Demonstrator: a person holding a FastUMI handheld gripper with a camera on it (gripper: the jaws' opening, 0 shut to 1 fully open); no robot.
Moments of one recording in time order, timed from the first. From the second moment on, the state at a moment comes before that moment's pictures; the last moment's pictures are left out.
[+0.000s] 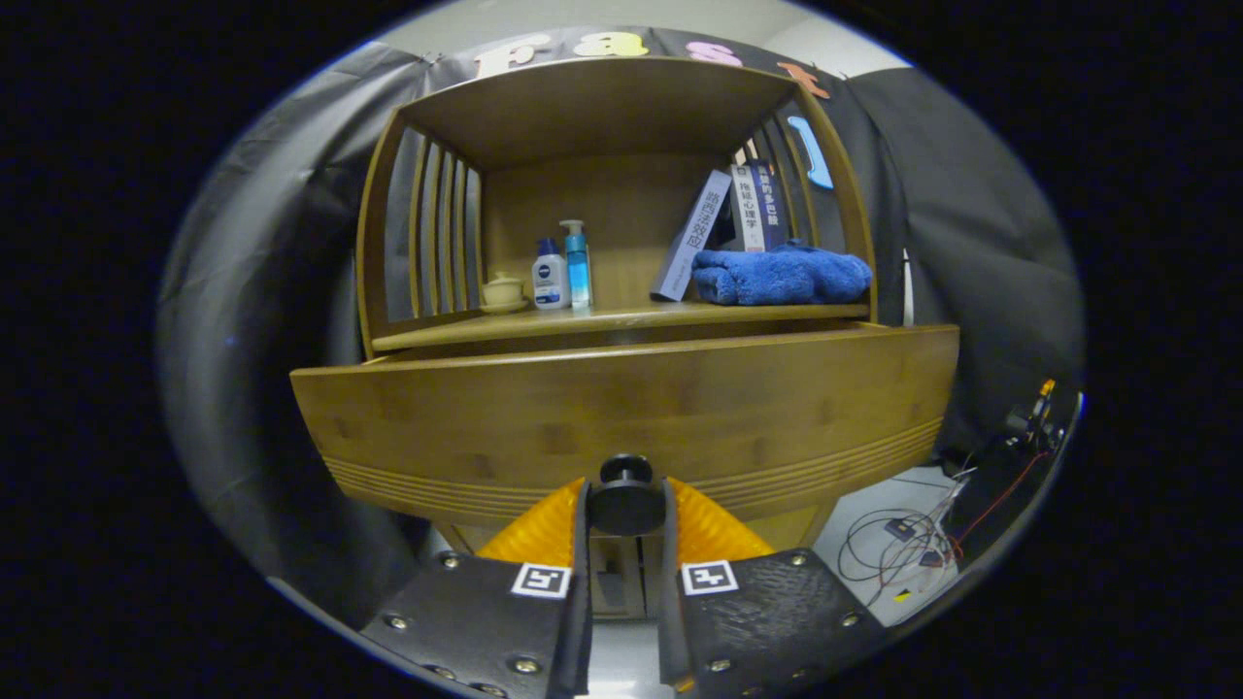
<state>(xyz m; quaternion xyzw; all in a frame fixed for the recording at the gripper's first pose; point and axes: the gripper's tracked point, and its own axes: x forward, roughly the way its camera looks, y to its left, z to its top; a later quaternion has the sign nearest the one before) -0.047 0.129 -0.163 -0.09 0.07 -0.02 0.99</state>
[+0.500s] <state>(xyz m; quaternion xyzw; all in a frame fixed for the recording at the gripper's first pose) -0.080 0.126 -0.170 -0.08 0.08 -0.01 0.99</state>
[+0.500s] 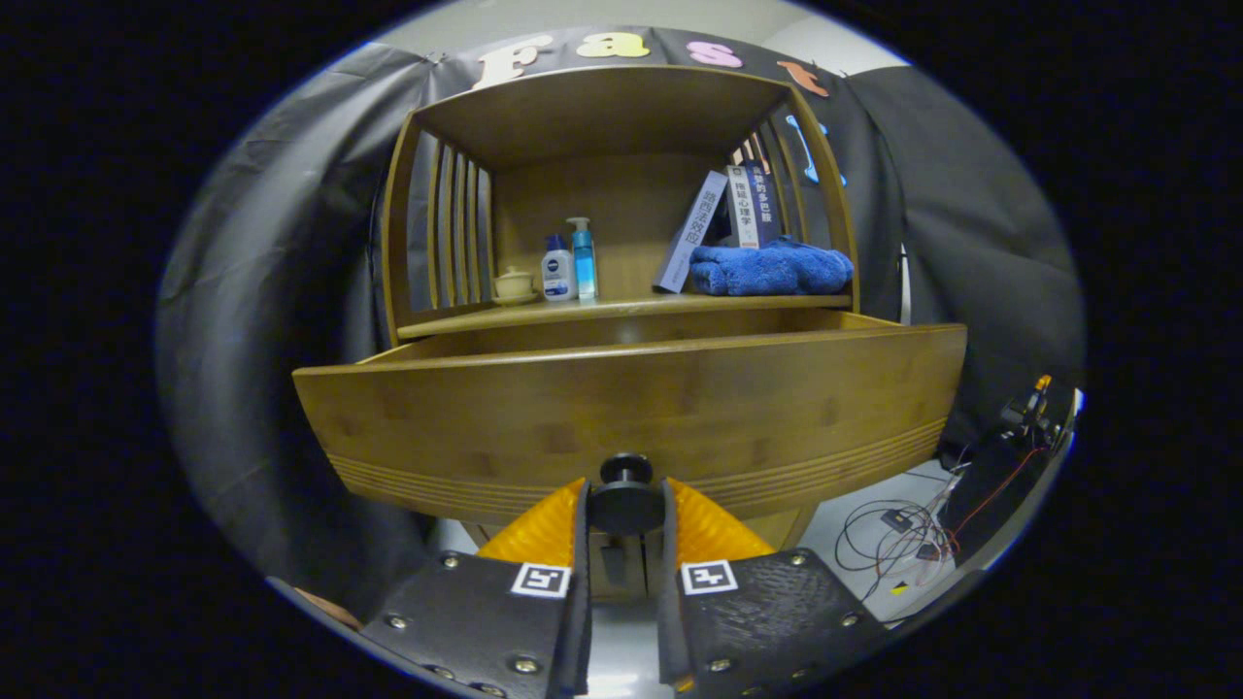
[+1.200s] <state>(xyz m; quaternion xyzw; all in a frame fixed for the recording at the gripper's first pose) -0.080 0.120 -0.110 -0.04 0.05 -0.05 1.00</state>
